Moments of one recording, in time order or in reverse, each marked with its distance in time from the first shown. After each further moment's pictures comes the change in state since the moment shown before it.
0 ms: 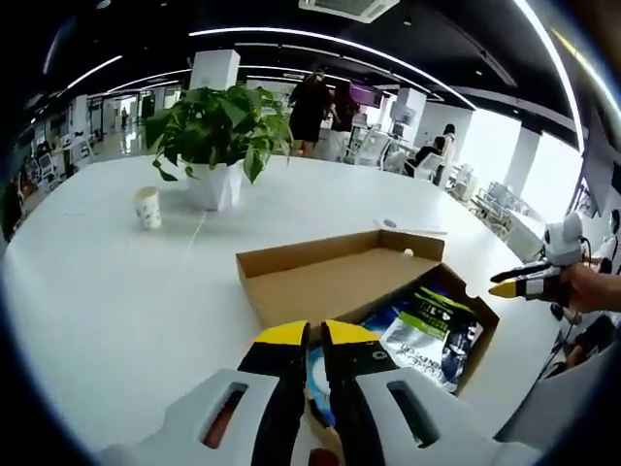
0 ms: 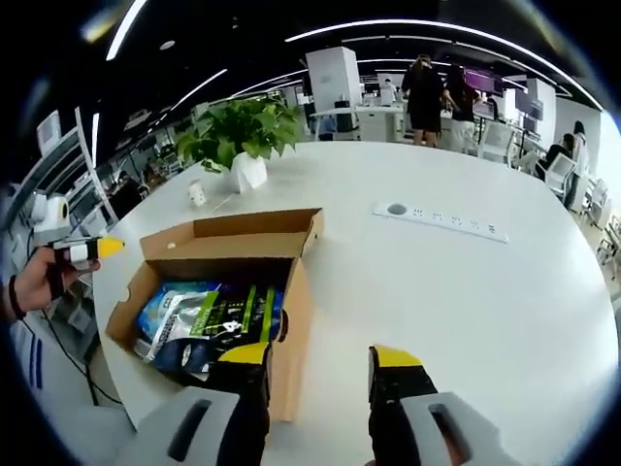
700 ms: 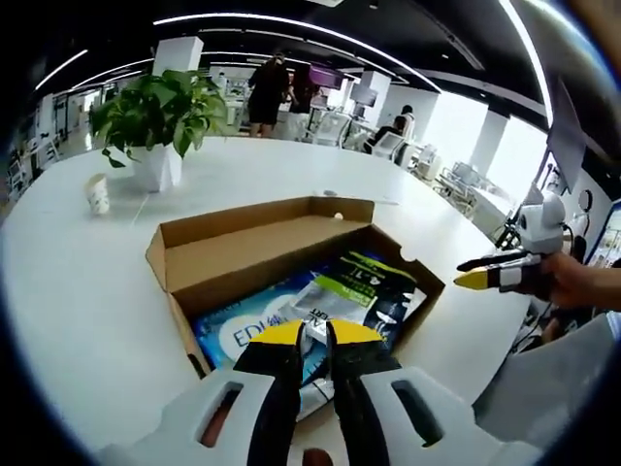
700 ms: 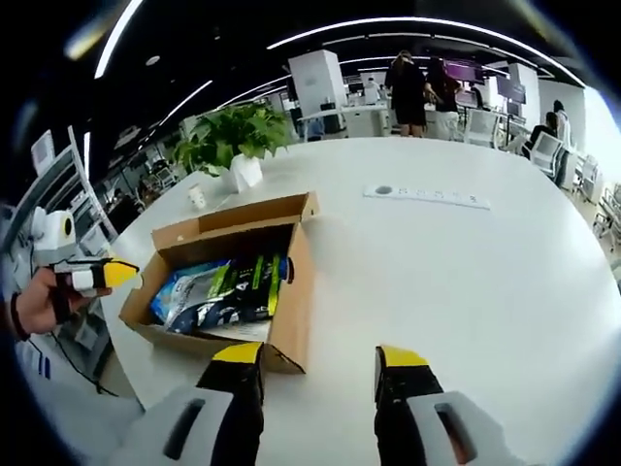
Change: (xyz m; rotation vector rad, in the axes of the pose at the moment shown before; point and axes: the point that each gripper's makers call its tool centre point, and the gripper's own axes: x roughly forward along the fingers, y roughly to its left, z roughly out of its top) left arm -0.003 -0.088 -0.046 0.057 0.088 -0.163; right arm -0.028 0.002 -0.046 0.082 -0.003 0.007
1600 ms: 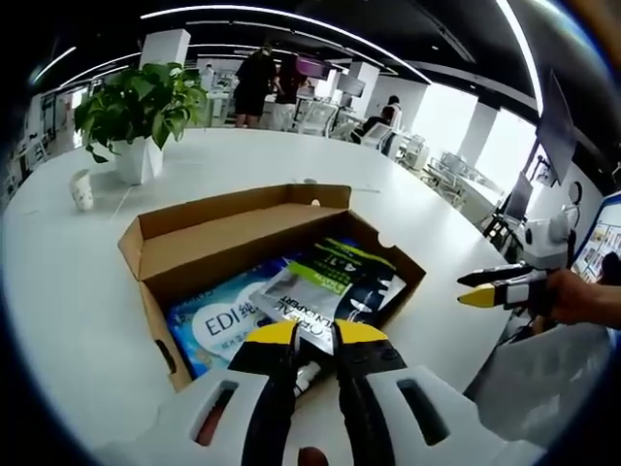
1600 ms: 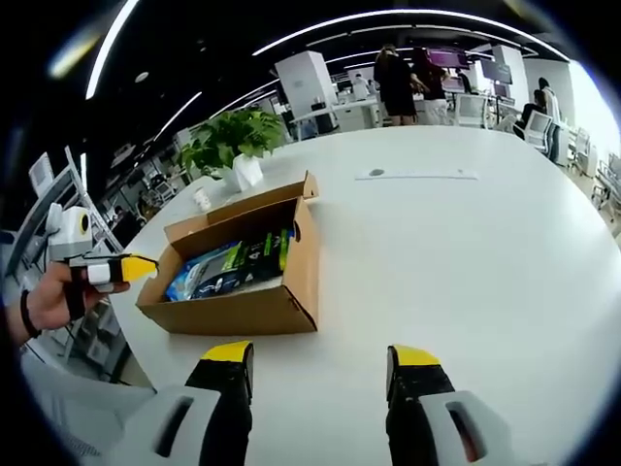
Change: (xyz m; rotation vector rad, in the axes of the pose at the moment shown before) left arm 0.002 -0.021 -0.012 0.005 0.050 -0.052; right arm -0.026 0.007 -0.038 0.094 -0.021 0.014
